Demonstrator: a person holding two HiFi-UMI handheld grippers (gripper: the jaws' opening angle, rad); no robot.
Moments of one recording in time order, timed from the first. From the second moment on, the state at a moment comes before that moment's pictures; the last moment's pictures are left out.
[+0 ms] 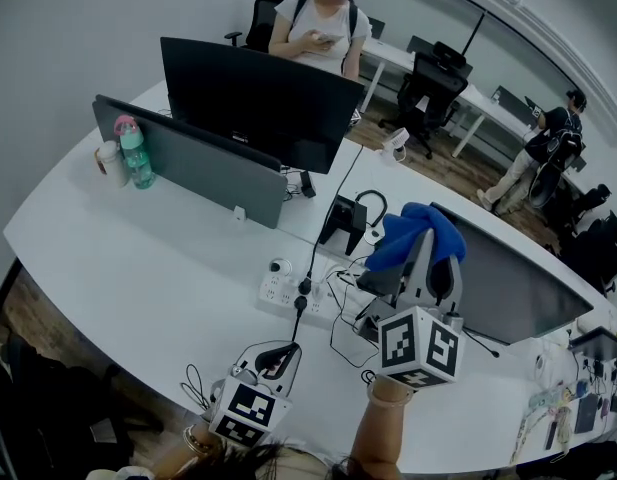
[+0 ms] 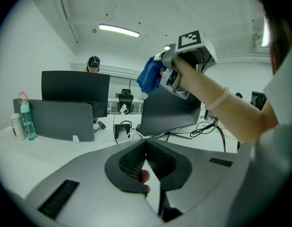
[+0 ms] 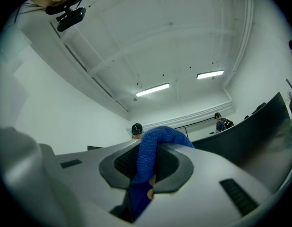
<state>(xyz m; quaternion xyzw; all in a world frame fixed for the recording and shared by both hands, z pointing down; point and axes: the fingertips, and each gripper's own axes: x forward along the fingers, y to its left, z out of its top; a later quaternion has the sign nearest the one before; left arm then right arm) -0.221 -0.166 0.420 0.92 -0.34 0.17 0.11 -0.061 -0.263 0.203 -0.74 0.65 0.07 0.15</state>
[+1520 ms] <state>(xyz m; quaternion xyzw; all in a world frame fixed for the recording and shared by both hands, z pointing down) -0.153 -0.043 0.379 0.91 -0.38 0.13 0.07 0.024 -0.097 0.238 -0.74 0.66 0.02 0.11</state>
